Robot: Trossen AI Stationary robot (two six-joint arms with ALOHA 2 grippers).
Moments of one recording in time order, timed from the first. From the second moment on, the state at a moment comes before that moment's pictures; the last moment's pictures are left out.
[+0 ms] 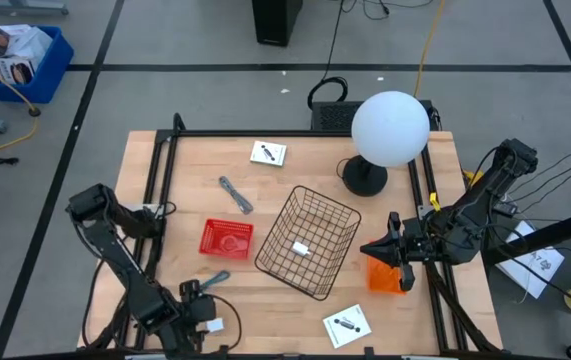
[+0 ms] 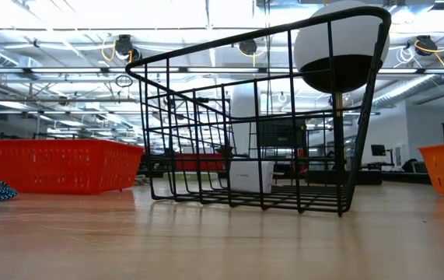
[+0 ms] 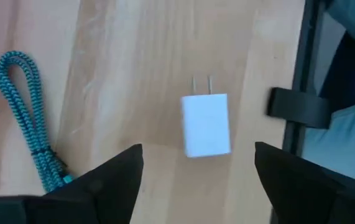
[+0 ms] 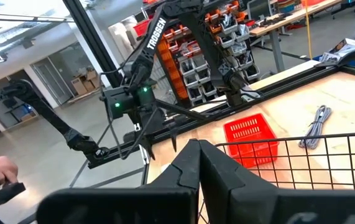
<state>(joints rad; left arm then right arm) -0.98 1.69 1.11 -0.71 -0.23 -1.15 0.82 0.89 0.67 0.13 0.81 0.51</state>
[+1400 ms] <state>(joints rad) -0.96 1.81 0.97 -0.35 -0.24 -1.10 0.82 0.89 0.67 0.13 0.81 0.51</state>
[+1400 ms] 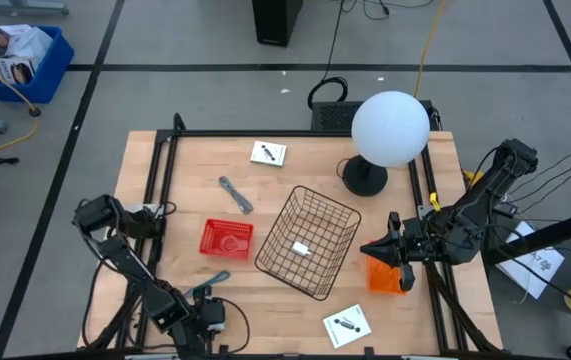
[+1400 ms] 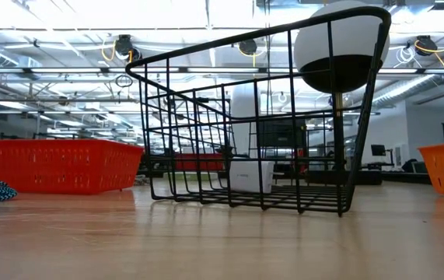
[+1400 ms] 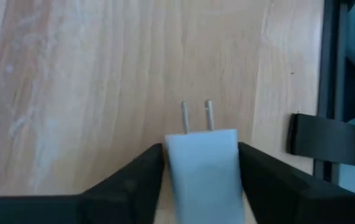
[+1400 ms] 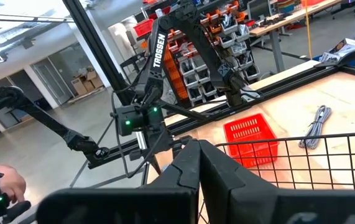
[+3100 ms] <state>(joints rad) -0.62 1.40 0.99 -0.05 -0.34 -0.52 0.82 0.89 0.67 0.13 0.81 0.51</state>
